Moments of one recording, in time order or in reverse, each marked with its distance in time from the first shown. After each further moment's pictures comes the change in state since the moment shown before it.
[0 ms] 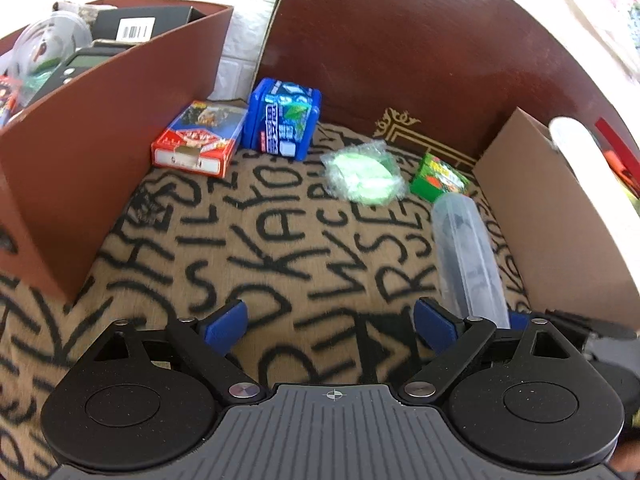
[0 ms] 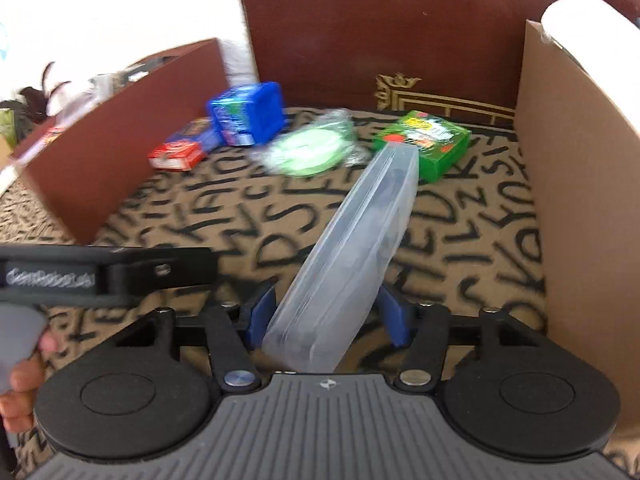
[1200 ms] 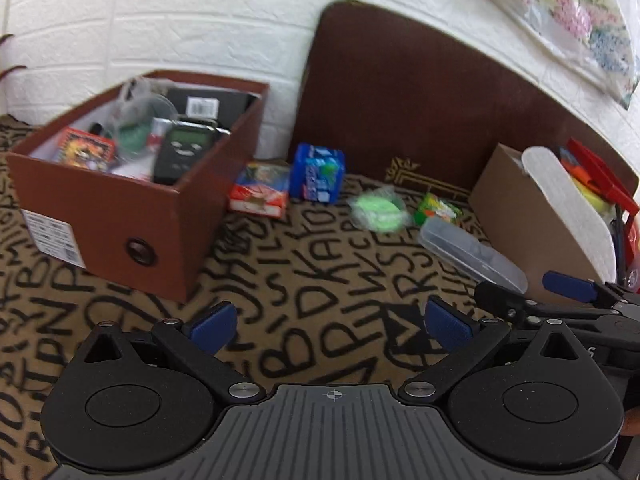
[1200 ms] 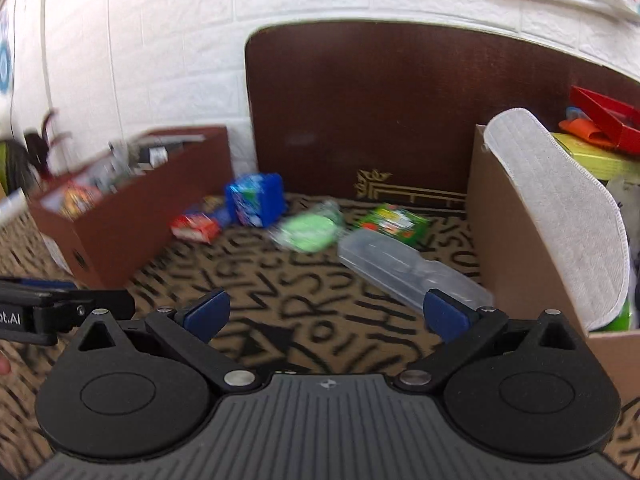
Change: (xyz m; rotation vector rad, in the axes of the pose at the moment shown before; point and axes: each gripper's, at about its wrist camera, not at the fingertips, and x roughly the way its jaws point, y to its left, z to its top) left arm -0.084 0.007 -0.017 0.056 -0.128 0.067; right arm -0.071 0.028 -0.007 -0.022 -0.236 -0.136
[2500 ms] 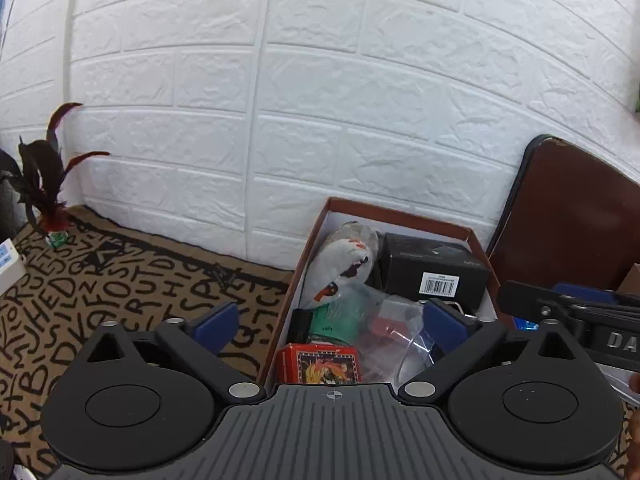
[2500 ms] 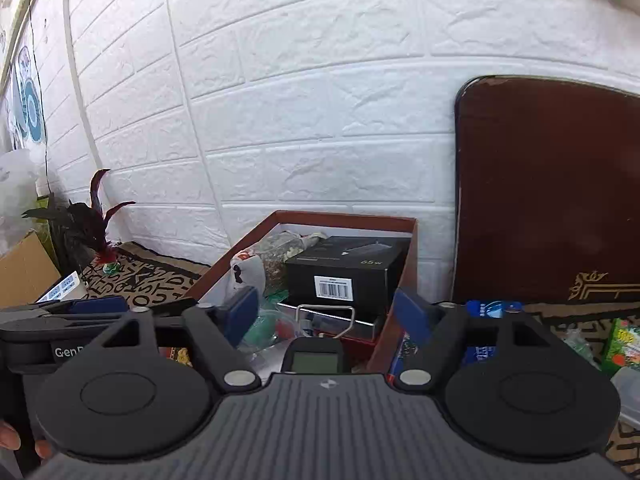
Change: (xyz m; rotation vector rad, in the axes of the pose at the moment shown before) left arm -0.006 0.192 0.135 0.006 -0.164 0.198; right arm 0.102 0.190 0.149 0.080 -0.047 0.200
